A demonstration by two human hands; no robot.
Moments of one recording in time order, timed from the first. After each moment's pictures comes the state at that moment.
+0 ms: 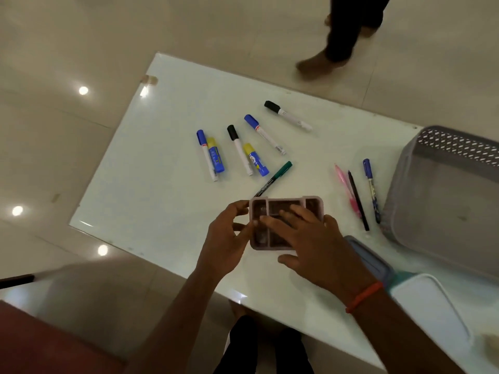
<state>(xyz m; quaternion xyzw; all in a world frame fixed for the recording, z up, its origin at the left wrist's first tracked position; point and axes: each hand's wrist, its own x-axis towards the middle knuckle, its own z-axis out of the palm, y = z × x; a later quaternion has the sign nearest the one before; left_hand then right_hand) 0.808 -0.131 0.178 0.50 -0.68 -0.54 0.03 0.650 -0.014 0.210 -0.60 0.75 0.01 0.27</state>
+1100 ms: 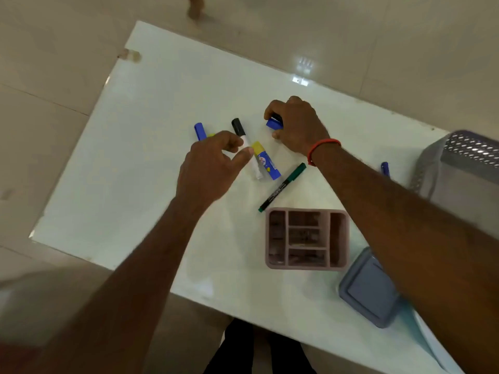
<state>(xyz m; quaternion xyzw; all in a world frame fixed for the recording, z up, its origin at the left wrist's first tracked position) 0.763 -0.278 0.170 0.48 -0.78 -0.39 0.08 0.552 -0.233 0.129 -0.50 0.83 -0.09 0.24</state>
